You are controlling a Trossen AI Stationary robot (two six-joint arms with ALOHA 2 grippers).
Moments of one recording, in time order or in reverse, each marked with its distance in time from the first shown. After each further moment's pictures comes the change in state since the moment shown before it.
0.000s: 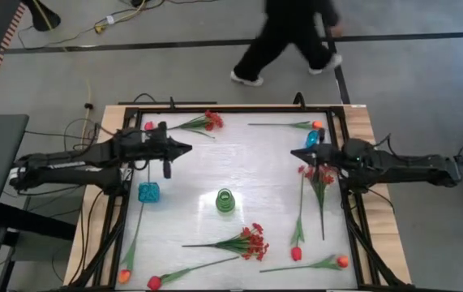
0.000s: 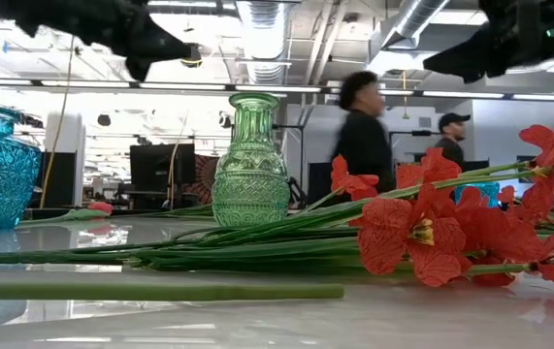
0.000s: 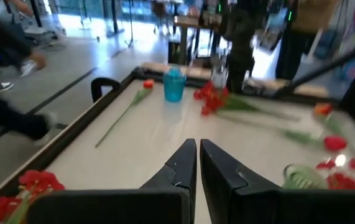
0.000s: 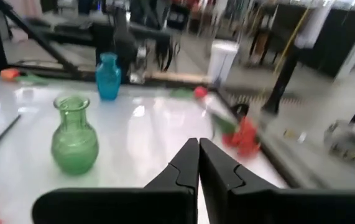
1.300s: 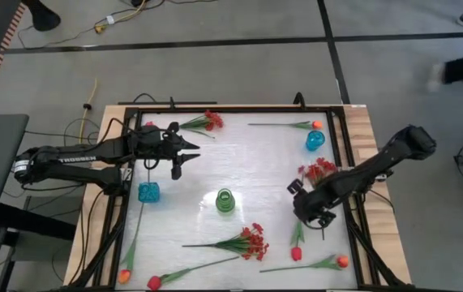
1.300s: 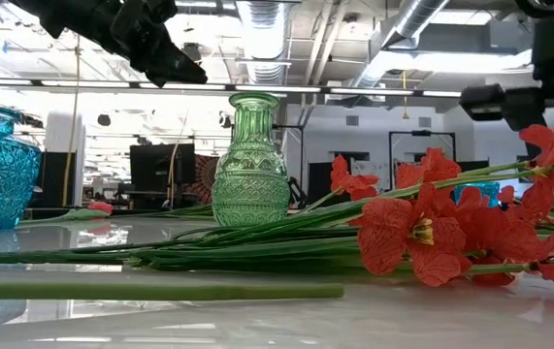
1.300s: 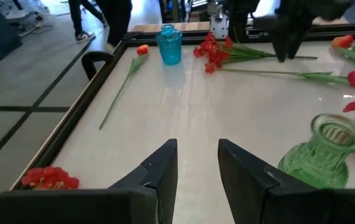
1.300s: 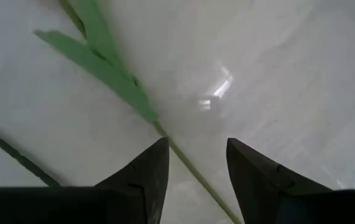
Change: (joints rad) left arm 0.000 0.155 0.072 -0.070 0.023 0.174; right arm 0.558 0.789 0.349 -0.722 -0.062 -0.151
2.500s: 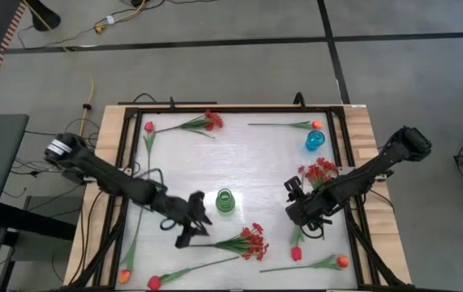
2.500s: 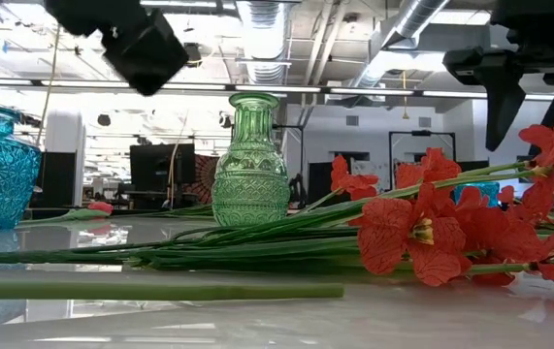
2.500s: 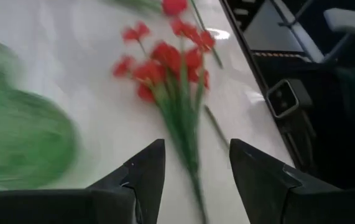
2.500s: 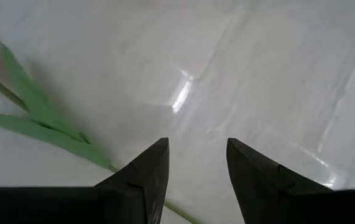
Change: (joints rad) left arm -0.687 0.514 0.164 0.098 -0.074 -0.493; right arm 0.061 0.059 0.145 -0.041 0.210 0.216
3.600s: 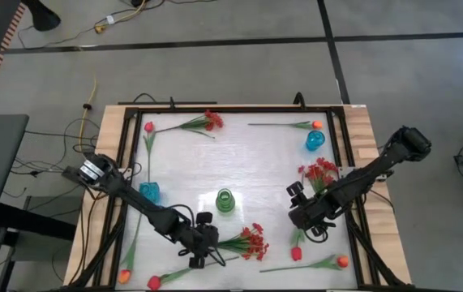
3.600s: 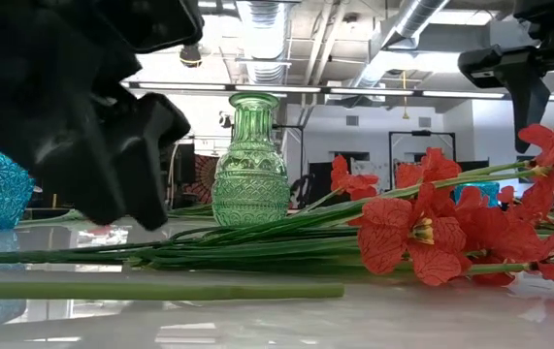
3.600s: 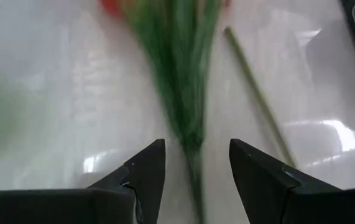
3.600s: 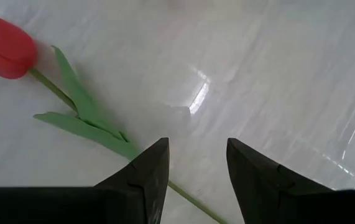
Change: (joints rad) left arm -0.123 0.416 0.221 -0.118 -0.145 -0.074; right arm 0.047 0.000 0.000 -0.008 -0.062 0.047
